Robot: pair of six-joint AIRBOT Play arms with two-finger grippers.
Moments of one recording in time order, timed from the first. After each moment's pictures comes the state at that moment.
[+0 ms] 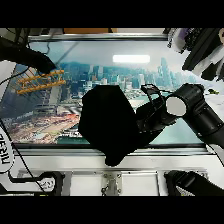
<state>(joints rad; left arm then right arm) 0.04 -1.49 1.97 1.11 -1.61 -0.90 0.59 -1.08 1.27 -1.48 1.66 1.94</state>
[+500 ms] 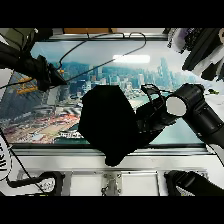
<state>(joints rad) 0.04 -1.42 1.85 0.93 -1.81 -0.57 0.59 -1.08 1.27 -1.48 1.66 1.94</state>
